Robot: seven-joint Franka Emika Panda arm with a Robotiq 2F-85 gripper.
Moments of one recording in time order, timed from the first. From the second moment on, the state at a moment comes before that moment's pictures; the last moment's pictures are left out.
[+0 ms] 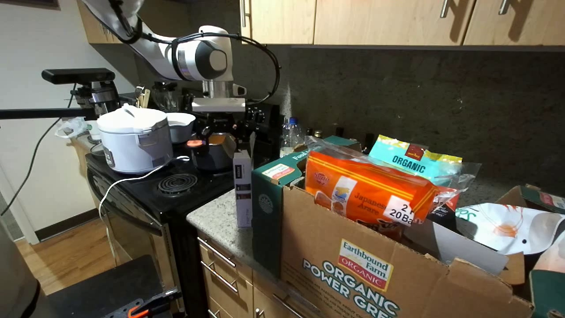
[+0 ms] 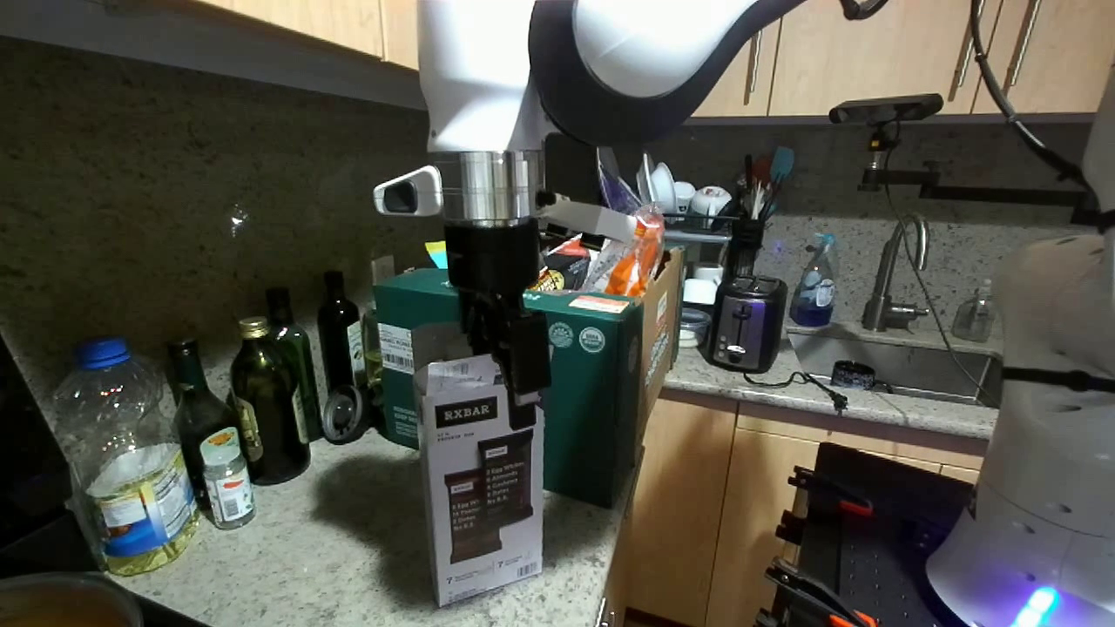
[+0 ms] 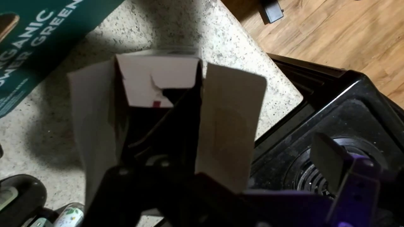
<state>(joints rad) 0.28 0.04 0.29 -2.11 -0.04 2.13 -0.47</state>
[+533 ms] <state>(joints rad) 0.28 0.07 0.29 -2.09 -0.05 2.13 -0.47</state>
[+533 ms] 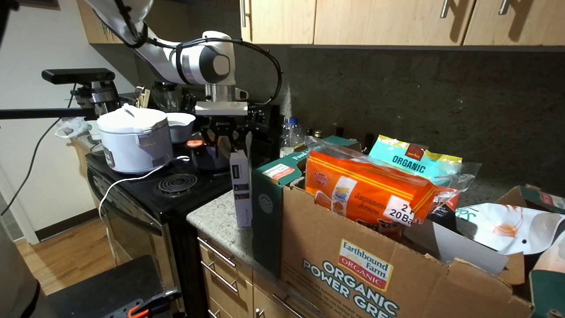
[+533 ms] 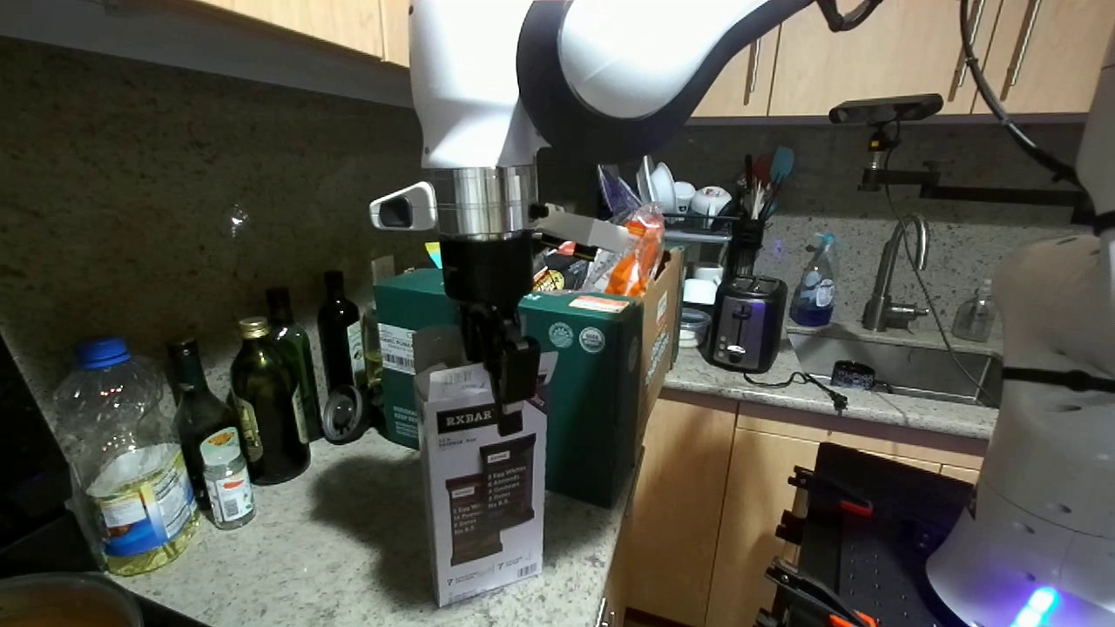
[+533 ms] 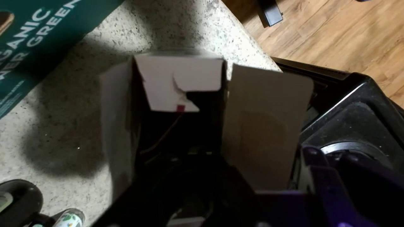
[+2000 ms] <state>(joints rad) 0.26 0.08 0.28 -2.06 -0.06 2.13 -0.47</state>
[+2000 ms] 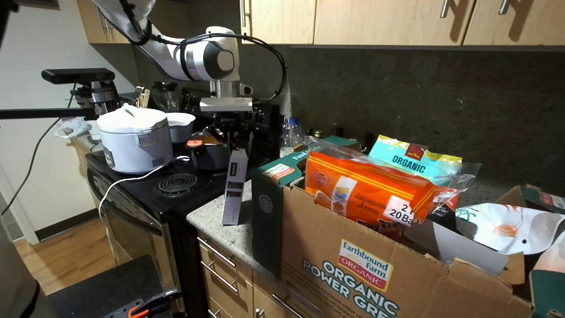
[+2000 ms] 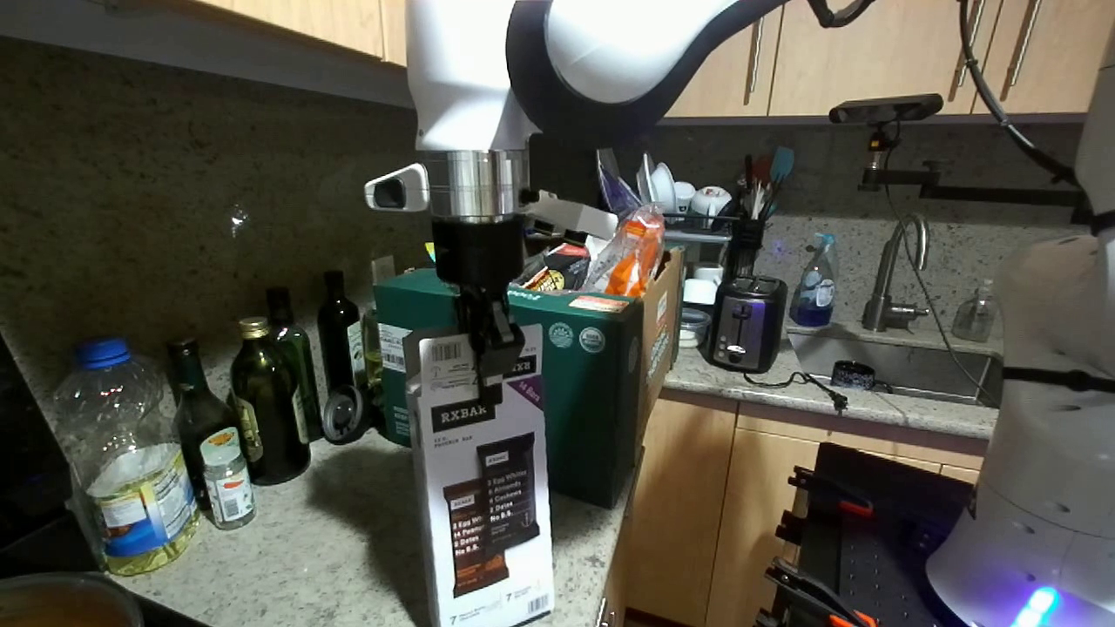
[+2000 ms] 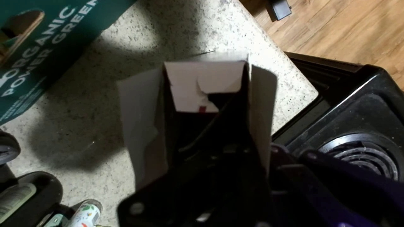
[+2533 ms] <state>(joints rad) 0.26 0.02 0.28 -2.00 -0.09 2.03 -0.42</state>
